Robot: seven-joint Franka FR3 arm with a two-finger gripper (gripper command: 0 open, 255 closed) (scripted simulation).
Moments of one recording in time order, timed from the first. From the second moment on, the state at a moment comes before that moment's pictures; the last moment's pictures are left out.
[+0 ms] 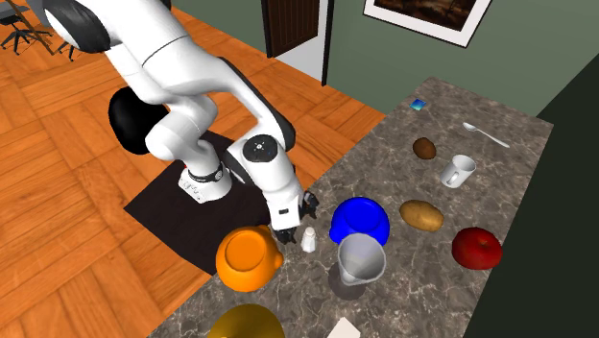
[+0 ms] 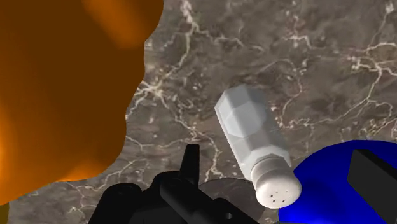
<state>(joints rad) 0.06 -0.26 -0.26 -2.72 0.11 2.71 -0.07</state>
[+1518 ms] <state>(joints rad) 0.11 -0.14 -0.29 -2.71 0.21 2.82 -0.14</state>
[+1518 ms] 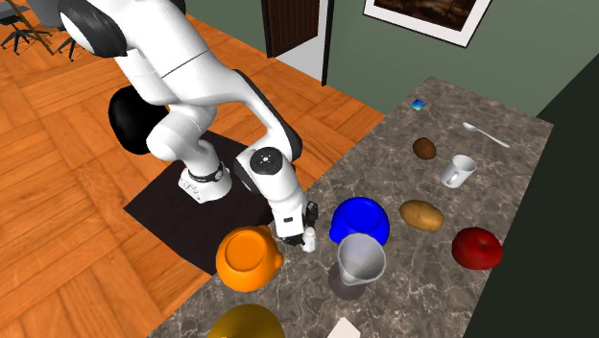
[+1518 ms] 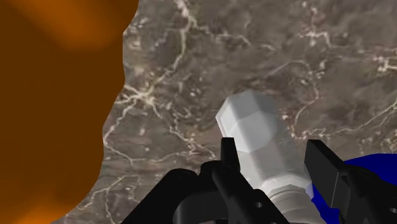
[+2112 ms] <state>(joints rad) 0.06 -0.25 -0.26 -2.69 0.11 2.69 -0.05</state>
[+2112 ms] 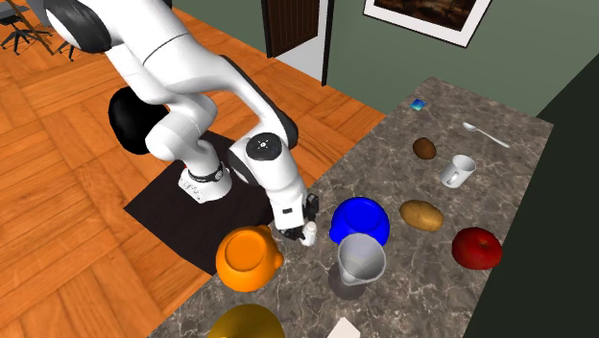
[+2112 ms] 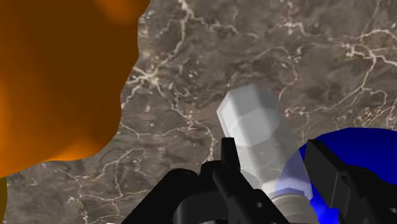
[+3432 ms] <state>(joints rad) 0.02 -0.44 -0.21 -2.55 0.03 2.37 0.03</state>
